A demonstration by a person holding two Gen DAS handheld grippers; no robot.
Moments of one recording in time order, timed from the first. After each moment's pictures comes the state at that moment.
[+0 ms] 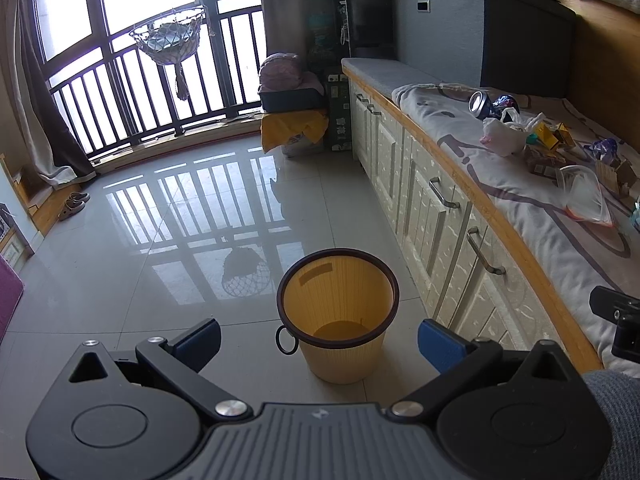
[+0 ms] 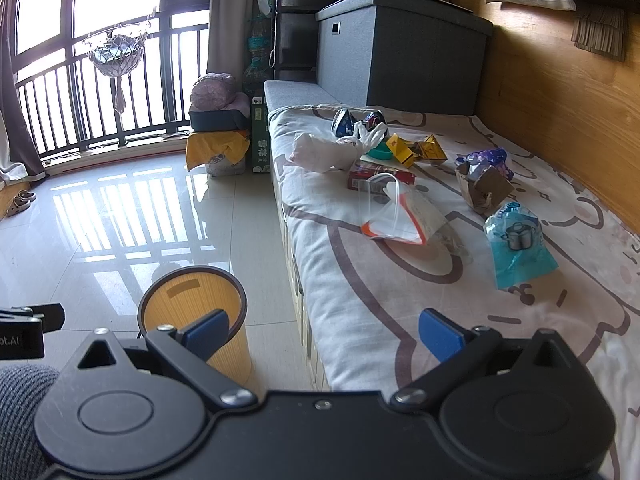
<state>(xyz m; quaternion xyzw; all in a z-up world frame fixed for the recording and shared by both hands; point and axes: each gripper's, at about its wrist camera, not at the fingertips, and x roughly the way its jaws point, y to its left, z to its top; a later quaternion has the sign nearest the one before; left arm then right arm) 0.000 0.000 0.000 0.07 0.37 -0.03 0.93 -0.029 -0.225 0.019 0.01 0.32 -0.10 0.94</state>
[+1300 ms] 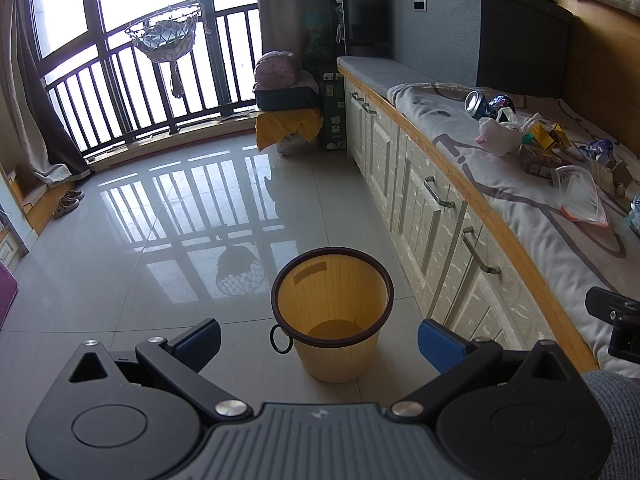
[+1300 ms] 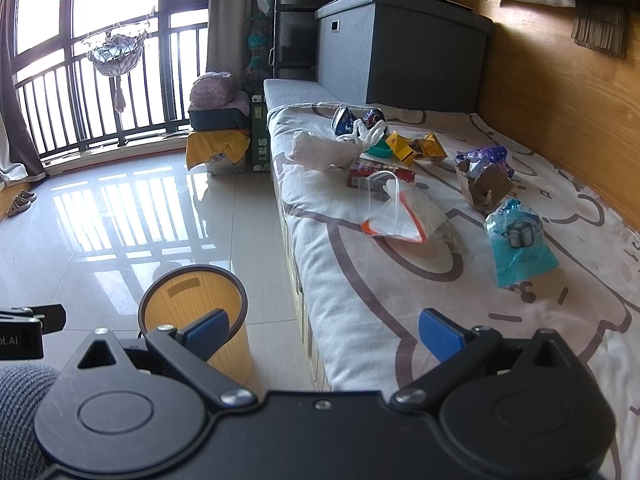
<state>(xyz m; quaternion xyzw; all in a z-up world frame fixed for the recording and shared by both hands) 0.000 -0.009 0.001 0.07 0.37 -0.03 0.93 -0.029 -0.226 0.018 0.01 0.33 -0.10 0.94</state>
